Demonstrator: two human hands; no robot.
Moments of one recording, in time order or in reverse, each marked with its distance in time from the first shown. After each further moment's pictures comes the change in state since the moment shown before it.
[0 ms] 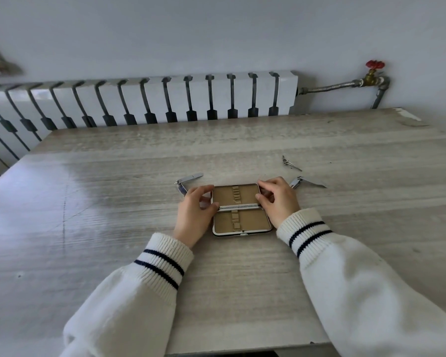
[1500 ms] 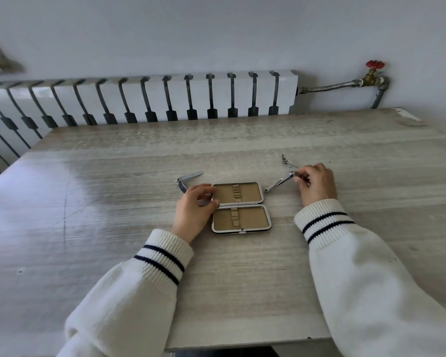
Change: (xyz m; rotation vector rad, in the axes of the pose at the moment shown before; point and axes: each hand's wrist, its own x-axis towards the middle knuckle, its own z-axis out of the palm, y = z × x) left_hand 0.000 -0.003 -0.002 -0.050 -0.003 0.012; right_hand 0.025 0.048 -0.039 -0.178 0.245 0.107
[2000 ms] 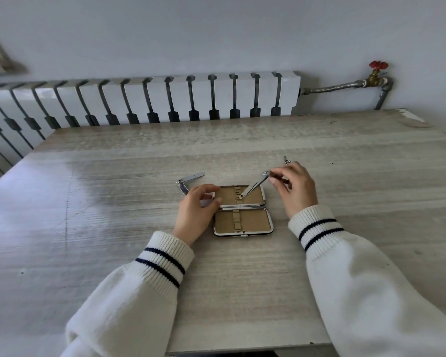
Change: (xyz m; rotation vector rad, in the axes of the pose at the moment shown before) left_hand 0.001 0.004 0.000 -0.007 -0.033 -0.004; right_hand -0.020 -0.039 0.006 0.214 0.008 -0.301
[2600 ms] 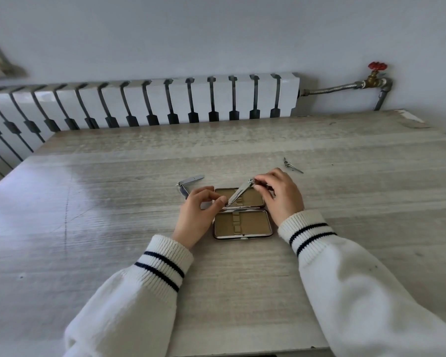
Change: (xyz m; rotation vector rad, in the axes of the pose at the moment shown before) left_hand -0.001 0.002 0.001 -0.061 -0.038 -0.030; right_hand -0.007 -0.015 0.015 -0.027 -0.072 -0.039
